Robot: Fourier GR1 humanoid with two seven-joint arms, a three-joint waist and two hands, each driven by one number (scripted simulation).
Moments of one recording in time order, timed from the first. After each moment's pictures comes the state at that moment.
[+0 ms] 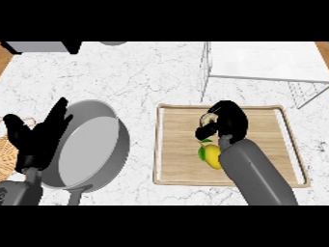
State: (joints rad) left arm -0.11 0.36 -0.10 -1.40 0.32 0.15 0.19; right arm -0.51 -0.09 0.35 -1.06 0.69 -0.36 0.98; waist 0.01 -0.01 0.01
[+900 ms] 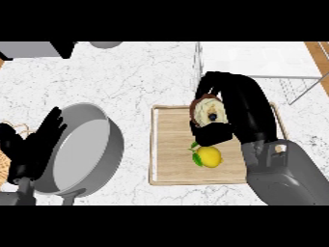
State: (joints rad) left arm -0.04 0.36 -0.07 -1.41 0.33 0.14 0.20; right arm -0.58 -0.26 0.43 -1.74 0.61 0.00 0.79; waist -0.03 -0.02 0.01
